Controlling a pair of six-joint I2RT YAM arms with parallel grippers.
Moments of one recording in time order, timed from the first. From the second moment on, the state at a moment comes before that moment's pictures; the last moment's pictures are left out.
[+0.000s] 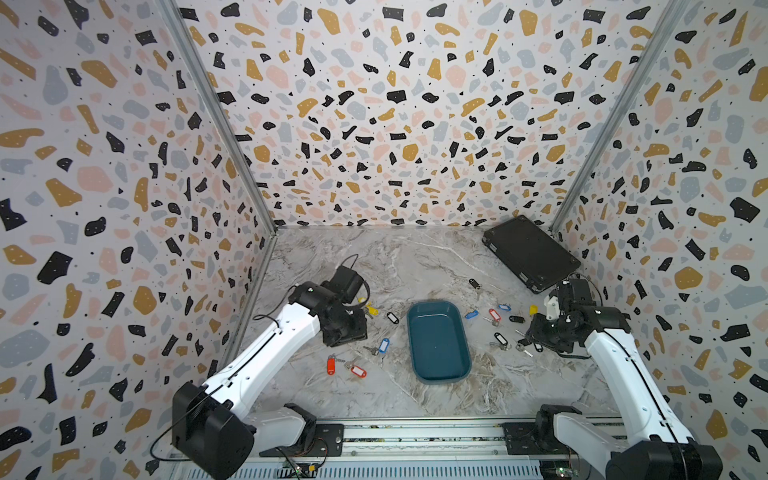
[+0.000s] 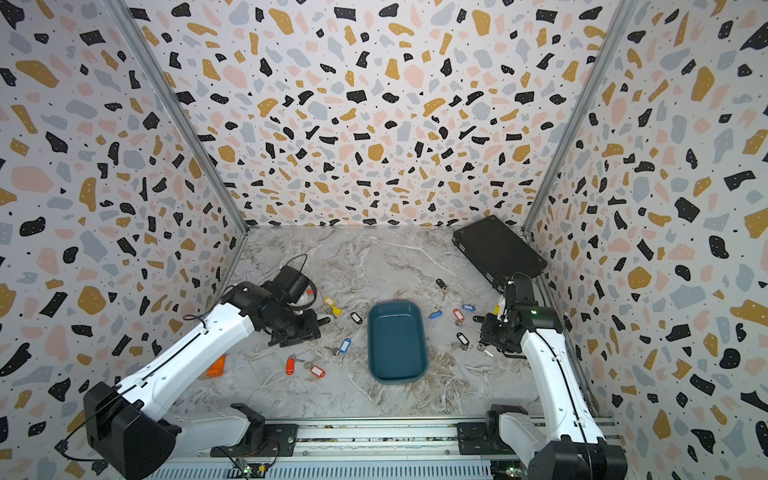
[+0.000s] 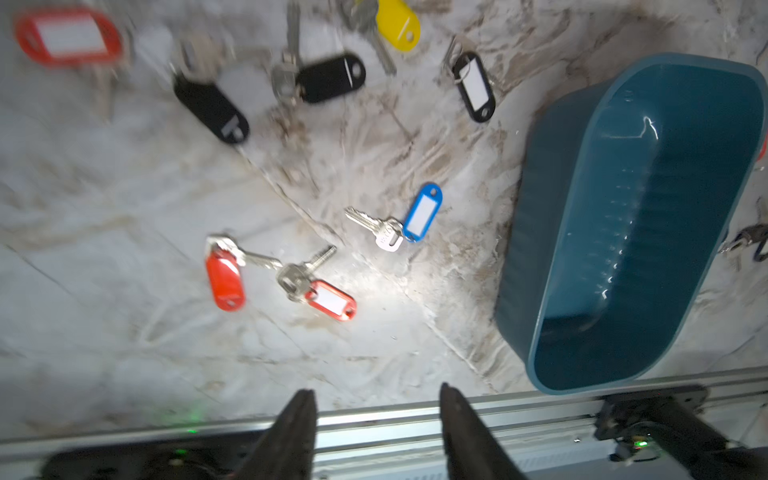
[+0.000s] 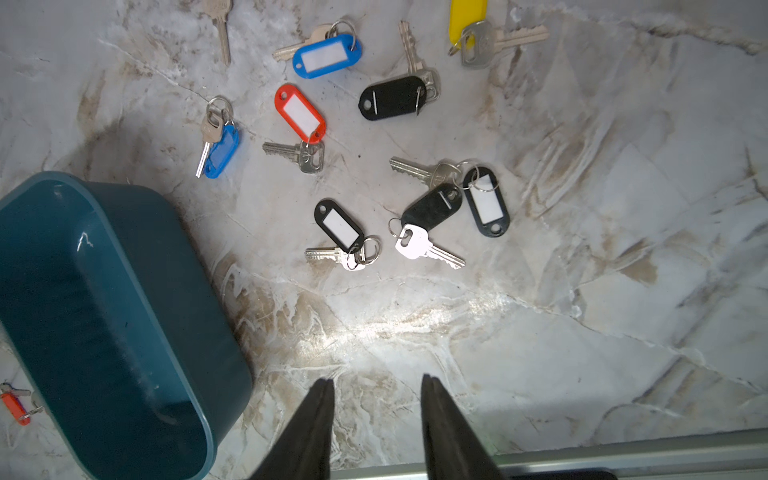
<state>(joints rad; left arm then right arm) -0.55 1.26 1.09 -1.19 0.13 -0.71 -0.03 1.03 0.91 -1.11 -0.15 0.30</state>
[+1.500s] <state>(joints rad) -0.89 2.03 1.61 -1.14 0.12 -0.87 0.04 1.01 0.91 -1.11 -0.14 0.31</state>
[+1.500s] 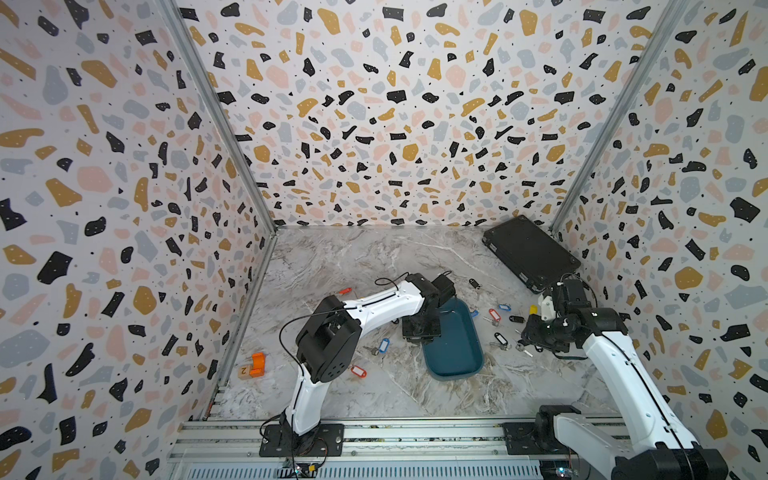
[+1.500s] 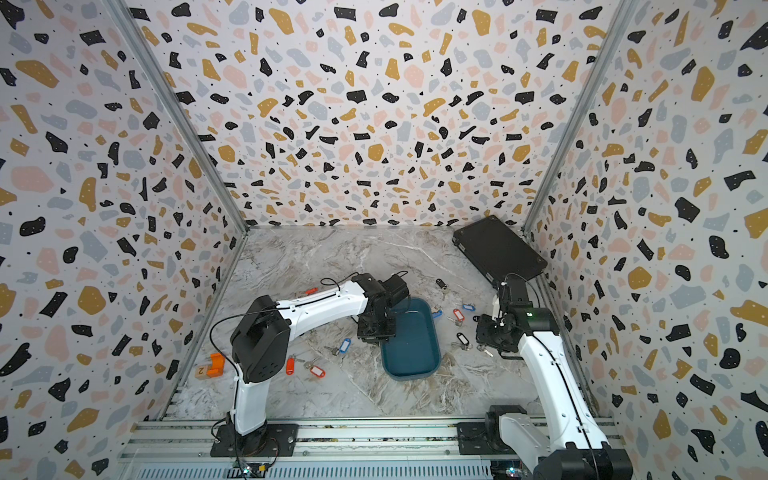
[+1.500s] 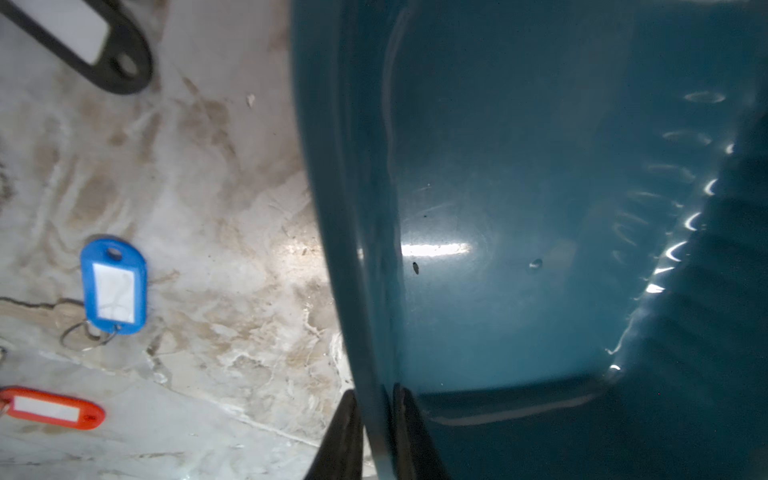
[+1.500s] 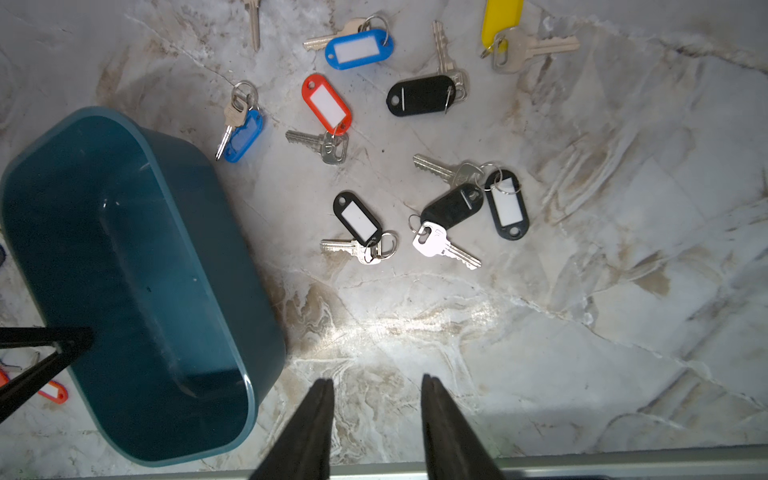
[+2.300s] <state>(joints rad) -0.89 2.06 1.75 -1.30 0.02 -0.28 0.04 1.02 0.91 -1.11 -0.14 0.31</state>
